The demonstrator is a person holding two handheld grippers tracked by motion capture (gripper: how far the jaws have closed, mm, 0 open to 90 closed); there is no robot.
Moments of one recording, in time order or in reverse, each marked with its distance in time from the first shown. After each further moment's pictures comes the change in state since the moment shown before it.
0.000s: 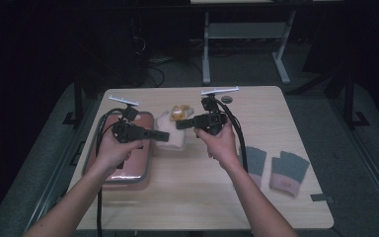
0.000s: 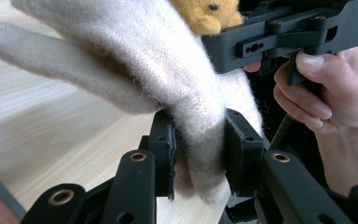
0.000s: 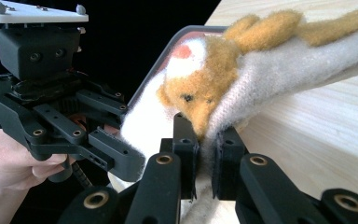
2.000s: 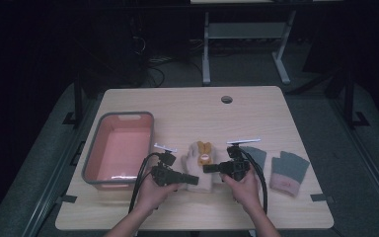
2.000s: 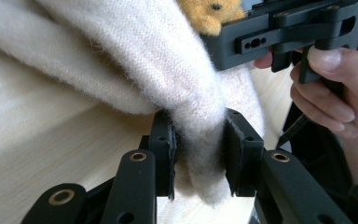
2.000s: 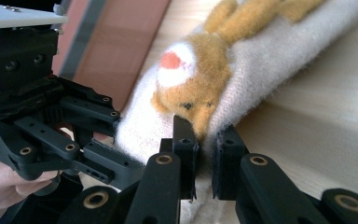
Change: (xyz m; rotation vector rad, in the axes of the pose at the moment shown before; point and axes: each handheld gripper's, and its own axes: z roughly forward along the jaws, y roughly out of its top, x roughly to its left) left arm 0.003 -0.094 0.122 0.116 0.008 -0.082; right arm -0.087 -0.128 -0.009 0.053 -0.066 0.156
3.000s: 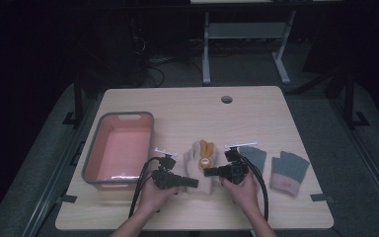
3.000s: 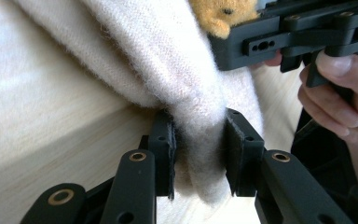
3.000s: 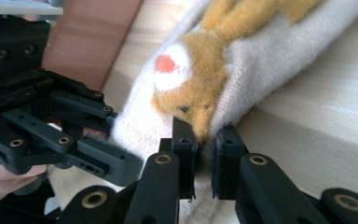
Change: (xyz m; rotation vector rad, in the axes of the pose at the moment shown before) left arm 0.019 -0.016 0.019 0.013 0.013 -0.056; right arm -0.007 -0.010 0.013 0.027 -0.083 -0.033
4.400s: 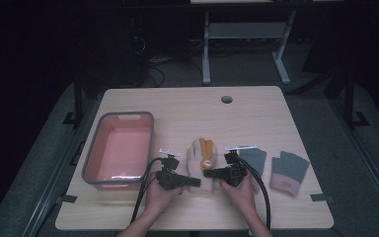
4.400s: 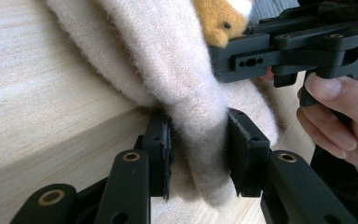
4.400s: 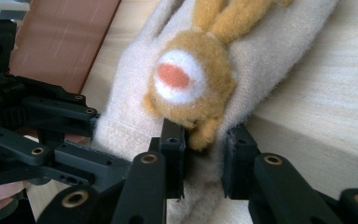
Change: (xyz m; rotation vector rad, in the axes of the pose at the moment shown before) left arm -0.003 0.002 0.009 -0.036 0.060 -0.003; right arm -0.012 -0.007 0.011 -0.033 -0.021 0.021
